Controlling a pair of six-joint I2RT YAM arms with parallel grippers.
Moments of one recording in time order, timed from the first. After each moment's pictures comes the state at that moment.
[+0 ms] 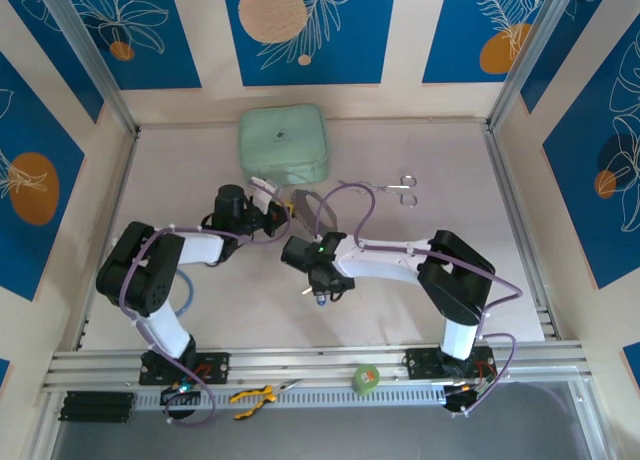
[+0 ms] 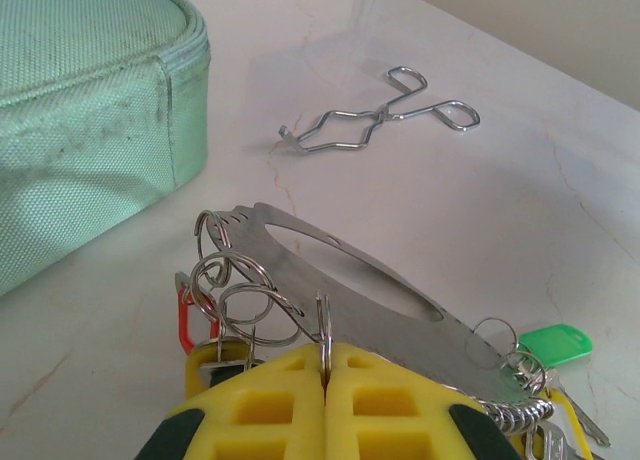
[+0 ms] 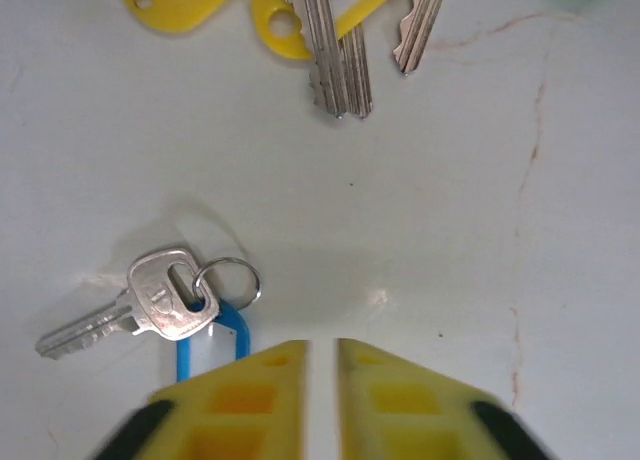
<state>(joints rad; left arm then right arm) -0.37 1.71 0.69 0.63 0.55 -0.02 1.07 1.79 1.18 -0.92 0.23 0.98</state>
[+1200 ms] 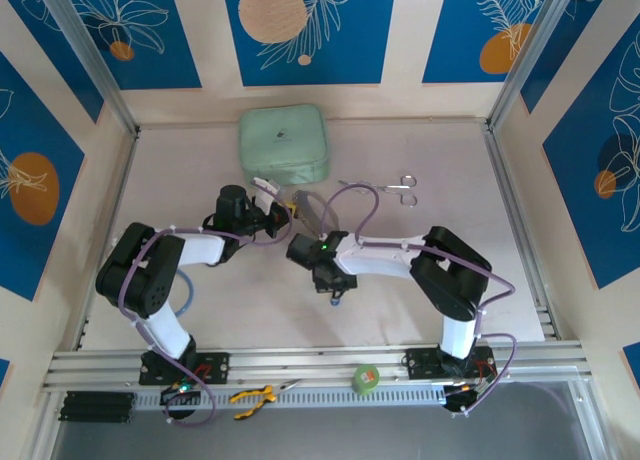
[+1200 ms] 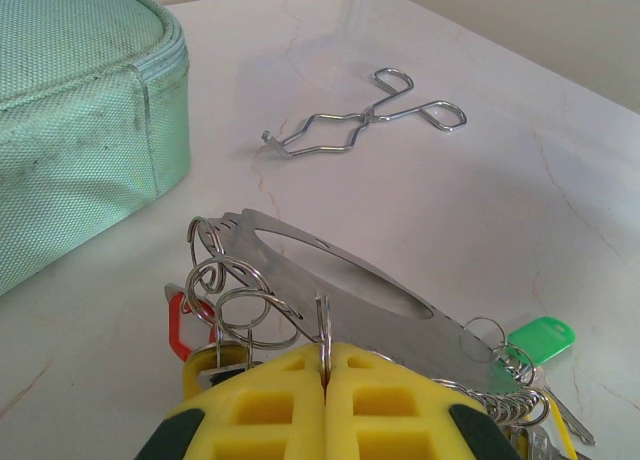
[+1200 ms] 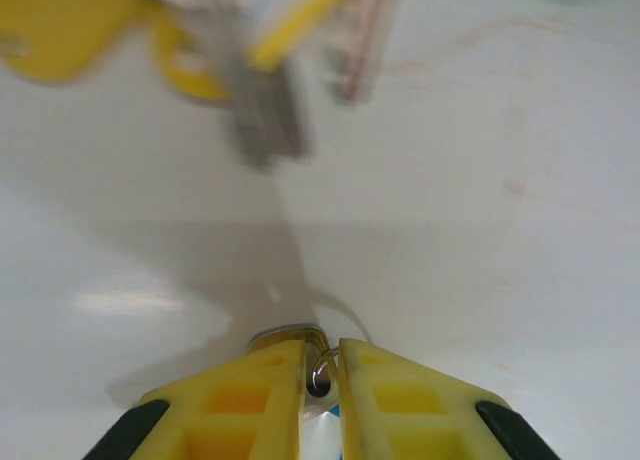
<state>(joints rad) -0.39 1.70 0.69 0.63 0.55 -0.02 1.01 1.80 1.11 -0.86 0.23 0.98</state>
